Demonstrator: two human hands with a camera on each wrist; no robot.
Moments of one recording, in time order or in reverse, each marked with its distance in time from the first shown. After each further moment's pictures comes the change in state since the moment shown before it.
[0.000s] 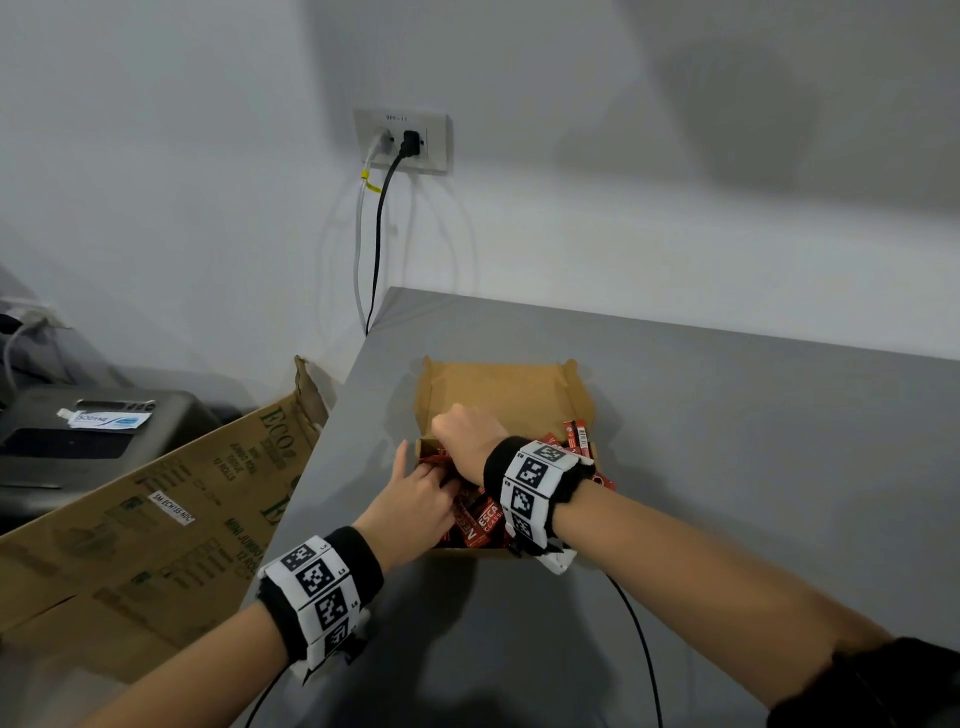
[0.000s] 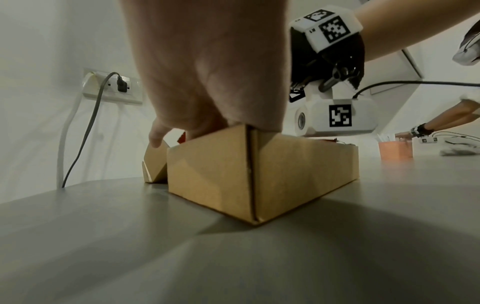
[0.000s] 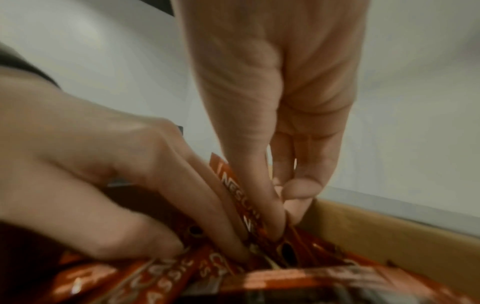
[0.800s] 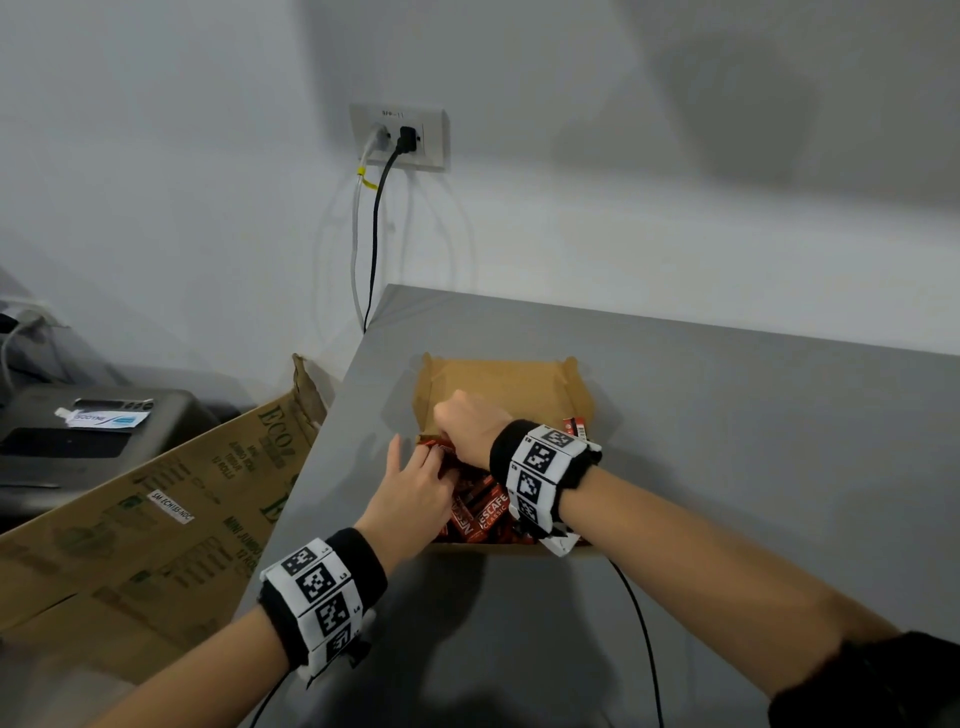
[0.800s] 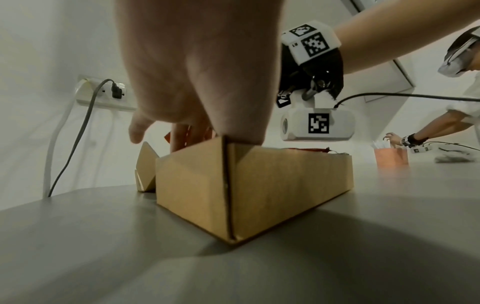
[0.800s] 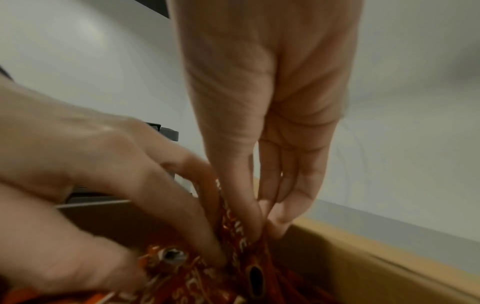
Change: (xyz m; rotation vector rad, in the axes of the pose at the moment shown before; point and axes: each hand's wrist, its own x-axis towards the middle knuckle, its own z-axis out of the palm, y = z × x) left_hand 0.004 0.003 -0.013 -0.017 -0.249 -0.113; right_hand 0.002 0.008 -0.008 0.048 0.005 0.003
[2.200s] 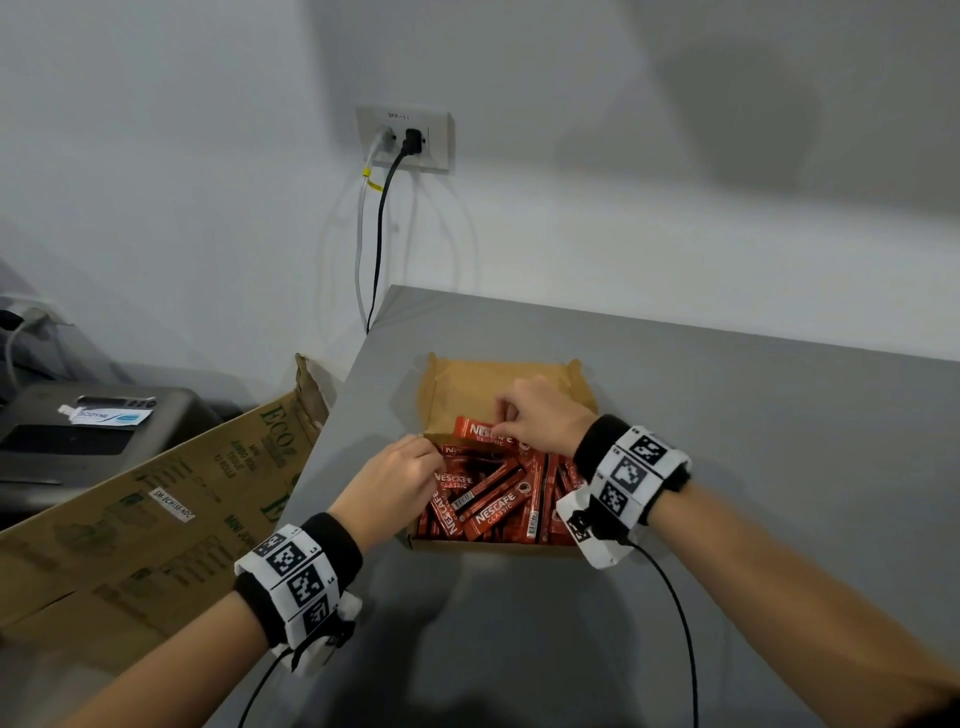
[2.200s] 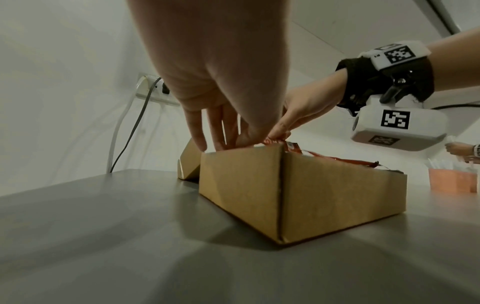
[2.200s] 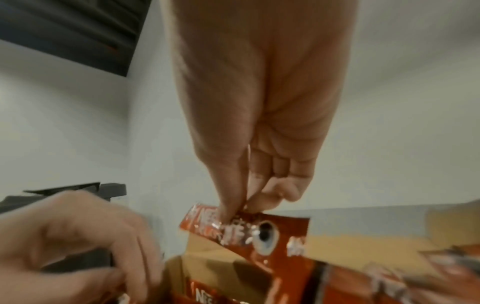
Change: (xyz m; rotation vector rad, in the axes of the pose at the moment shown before) left_hand 0.000 -0.026 0.012 -0.645 0.486 0.087; right_hand -0.029 0.055 -0.007 0.358 0.070 0.116
